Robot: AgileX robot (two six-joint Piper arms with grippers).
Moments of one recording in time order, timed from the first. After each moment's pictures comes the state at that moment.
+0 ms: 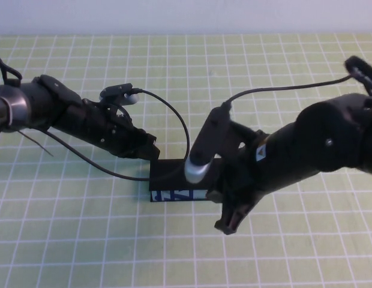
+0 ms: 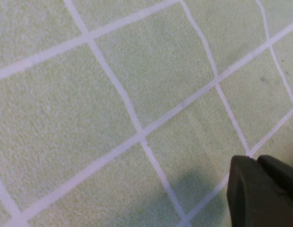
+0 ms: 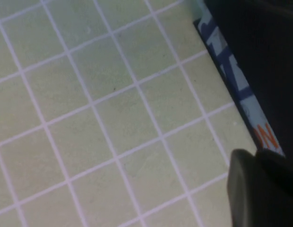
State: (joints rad) right arm 0.70 1.58 -1.15 0.30 0.66 -0.63; left arm -0.22 2.11 -1.43 -0.95 0.84 0.89
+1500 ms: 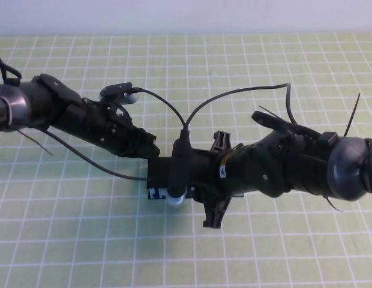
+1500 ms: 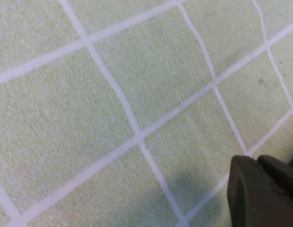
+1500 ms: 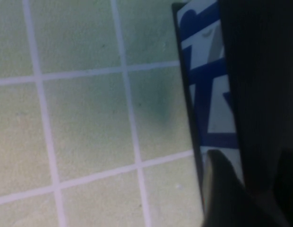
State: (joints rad) right arm 0.75 1.85 -1.18 0.03 0.32 -0.77; left arm -0.22 2.11 -1.43 -0.95 0.84 0.89
